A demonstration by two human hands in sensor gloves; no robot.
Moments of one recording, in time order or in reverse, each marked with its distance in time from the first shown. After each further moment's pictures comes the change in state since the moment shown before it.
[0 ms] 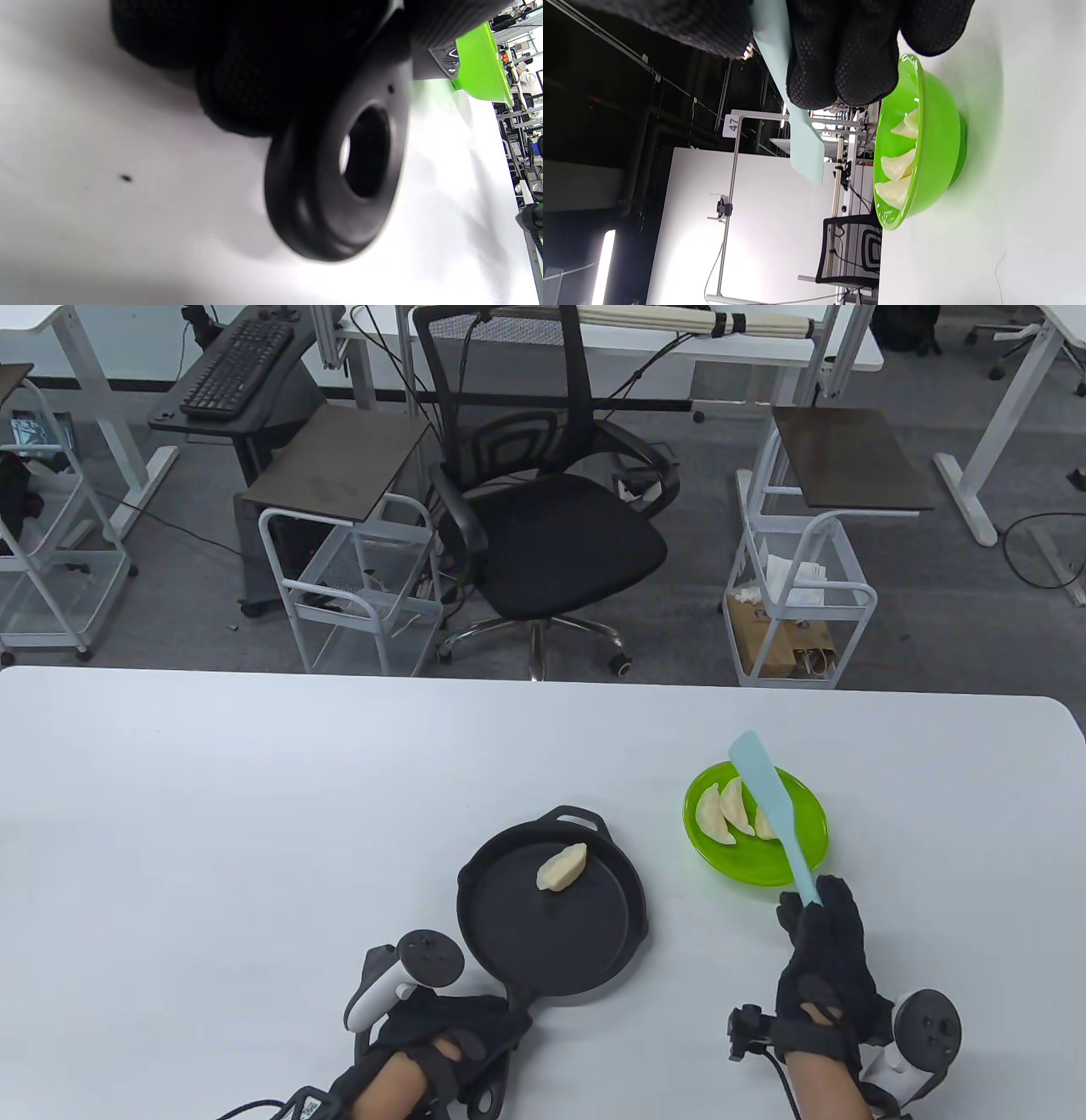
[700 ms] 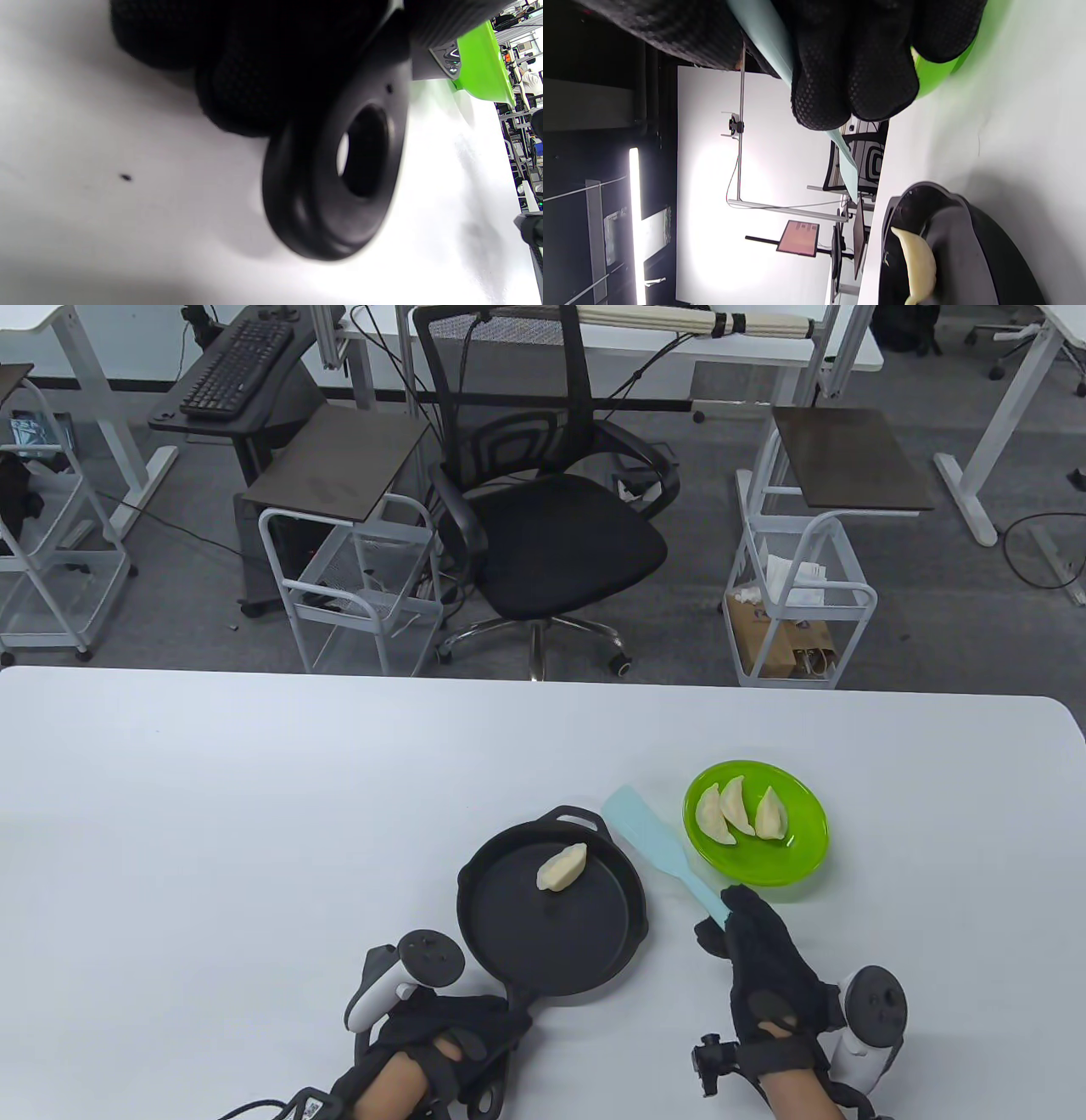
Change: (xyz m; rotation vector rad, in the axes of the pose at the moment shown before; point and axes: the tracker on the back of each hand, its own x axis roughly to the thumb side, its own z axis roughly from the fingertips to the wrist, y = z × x) left_hand 0.000 0.000 0.000 0.002 0.006 -0.001; right_hand 0.001 0.042 0.013 0.327 0.000 0.009
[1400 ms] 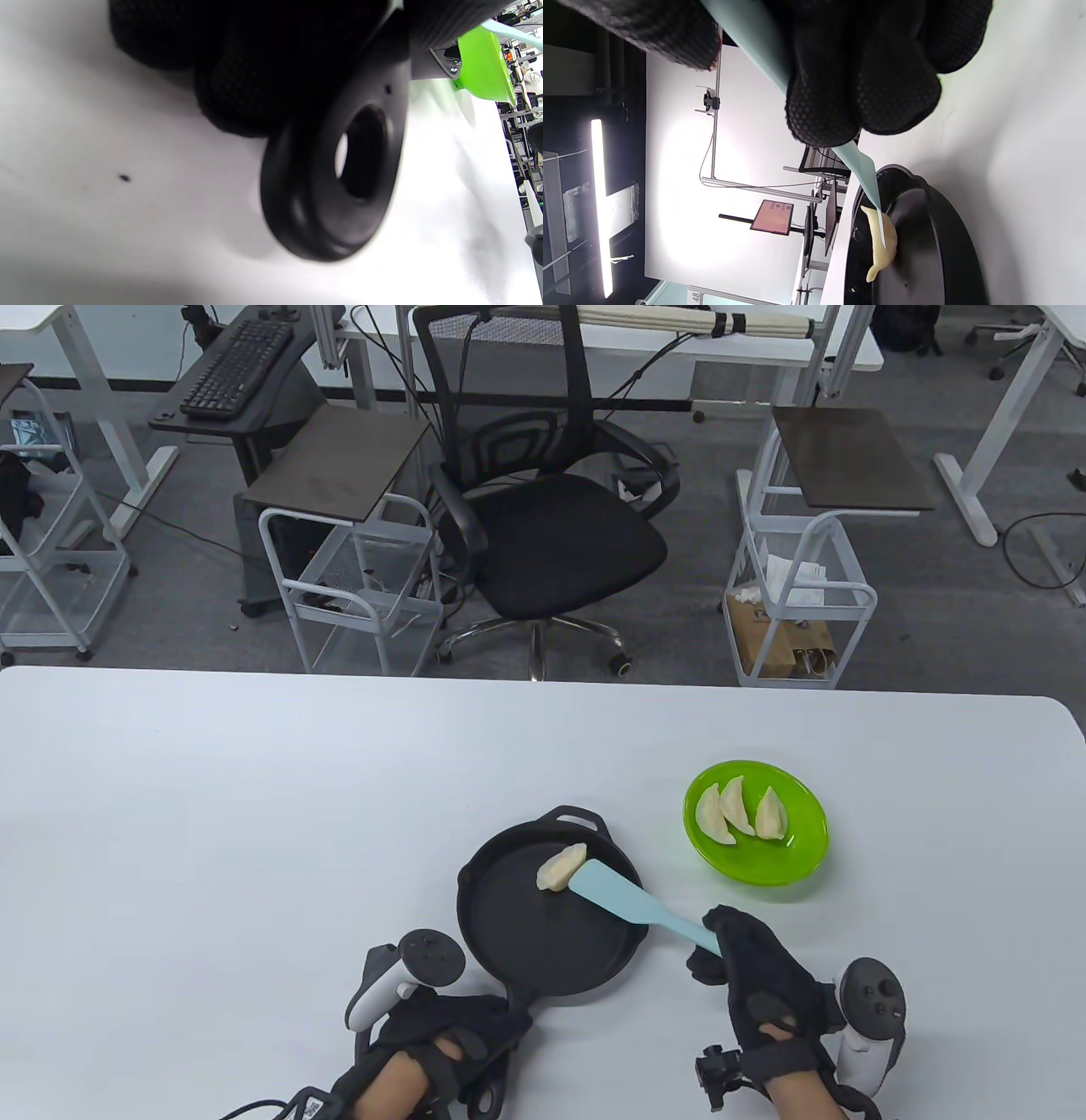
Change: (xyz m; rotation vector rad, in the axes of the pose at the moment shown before) left_hand 0.000 0.000 0.000 -0.003 0.003 -0.001; right_hand 0.005 0.002 0.003 0.059 0.089 0.084
